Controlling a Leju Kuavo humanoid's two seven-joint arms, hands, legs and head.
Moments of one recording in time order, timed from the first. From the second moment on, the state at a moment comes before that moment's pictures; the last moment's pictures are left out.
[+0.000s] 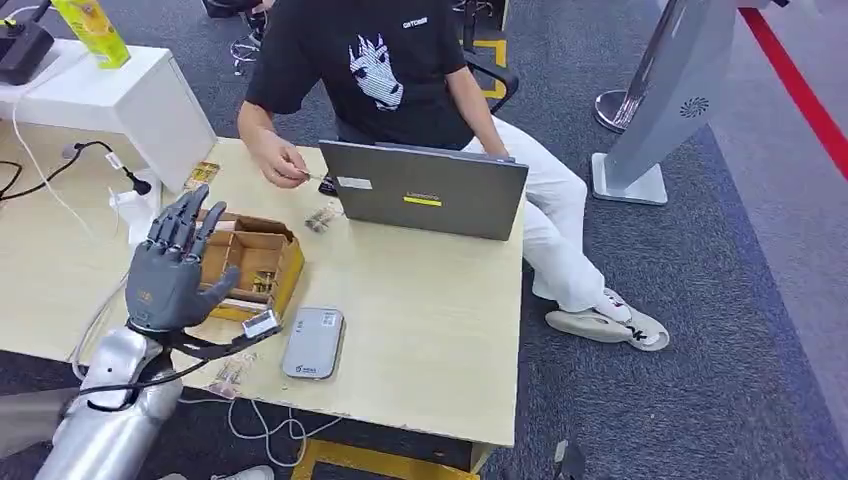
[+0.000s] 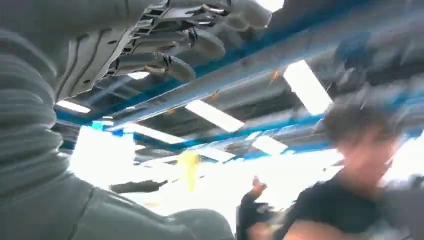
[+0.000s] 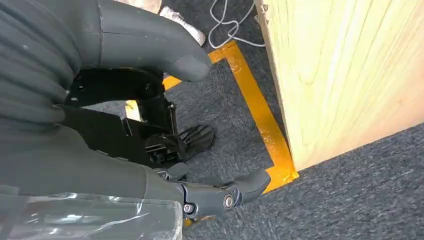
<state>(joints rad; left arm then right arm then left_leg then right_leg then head) -0.24 0.21 0.00 -1.44 -1.10 0.69 -0.56 -0.20 0.25 -0.32 -0.27 -0.35 -0.33 -0.32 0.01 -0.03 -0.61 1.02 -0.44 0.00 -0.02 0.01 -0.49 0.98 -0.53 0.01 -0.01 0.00</state>
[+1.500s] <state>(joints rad) 0.03 -0.22 0.86 -0.28 -0.69 0.13 0.32 0.02 0.14 -0.07 -0.15 0.05 -0.37 0.40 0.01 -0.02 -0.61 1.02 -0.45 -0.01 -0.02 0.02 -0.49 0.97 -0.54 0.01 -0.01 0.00</state>
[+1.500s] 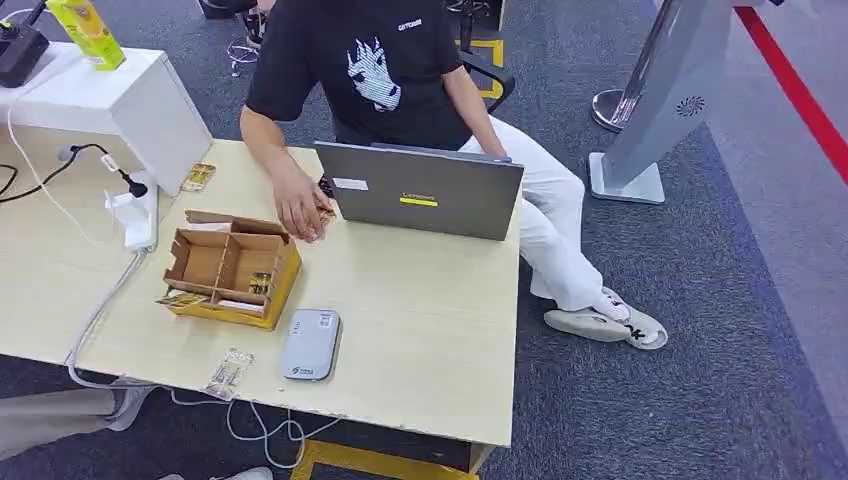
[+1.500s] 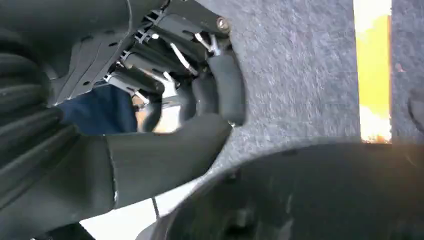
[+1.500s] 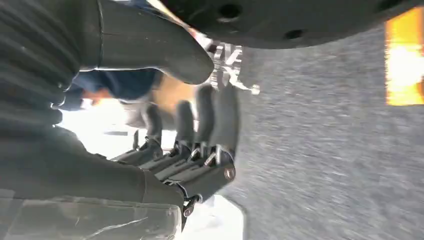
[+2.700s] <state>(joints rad) 0.17 -0.01 0.08 -0.35 -0.01 0.00 0.01 0.13 0.04 -0.02 -0.37 0.00 -0.37 0.01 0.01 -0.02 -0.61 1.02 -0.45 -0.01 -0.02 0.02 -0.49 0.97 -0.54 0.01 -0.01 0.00</state>
